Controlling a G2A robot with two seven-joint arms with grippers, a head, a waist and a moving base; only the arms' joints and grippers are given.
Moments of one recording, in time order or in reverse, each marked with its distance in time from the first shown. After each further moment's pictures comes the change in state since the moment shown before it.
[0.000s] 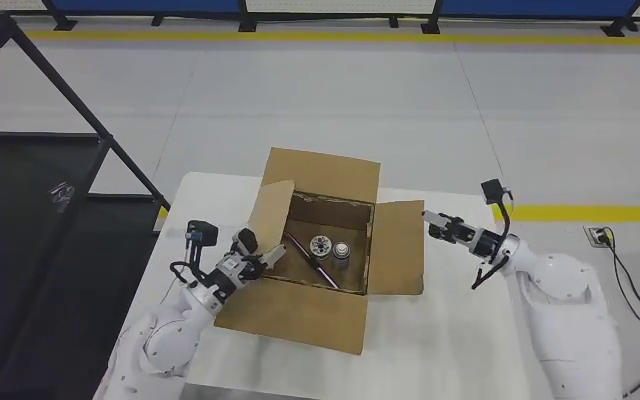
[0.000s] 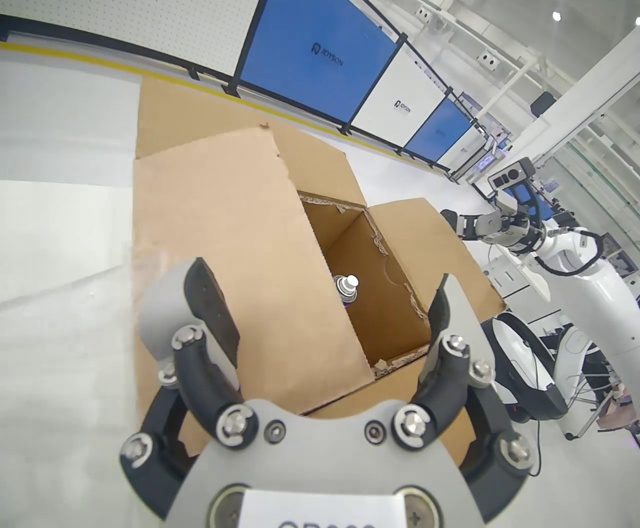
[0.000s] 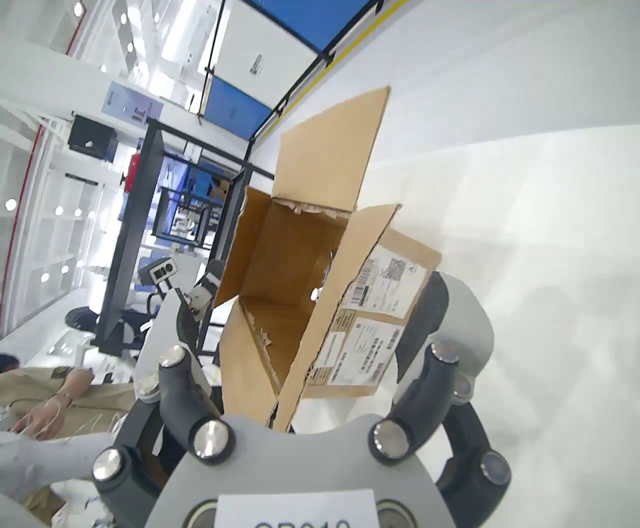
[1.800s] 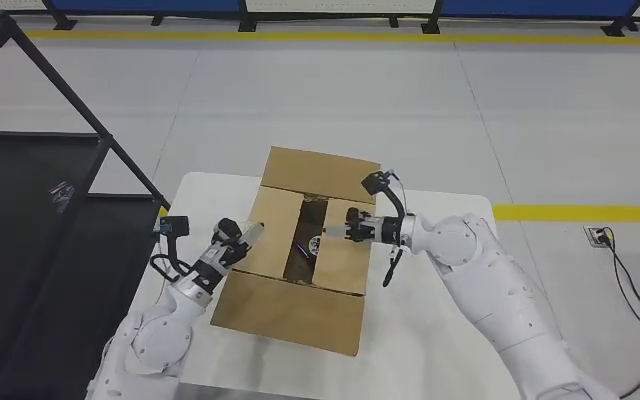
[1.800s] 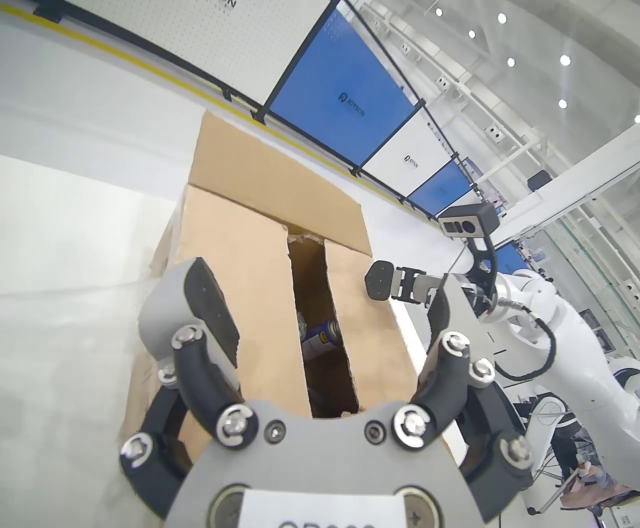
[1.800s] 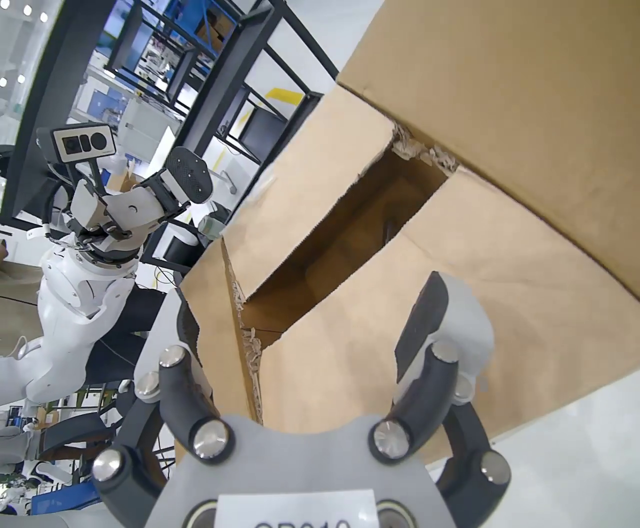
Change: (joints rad) left arm 0.044 0.000 -0.102 -0.096 -0.171 0.130 0.045; right arm 0.302 -0.084 -0.570 0.191 -0.138 -0.147 -0.288
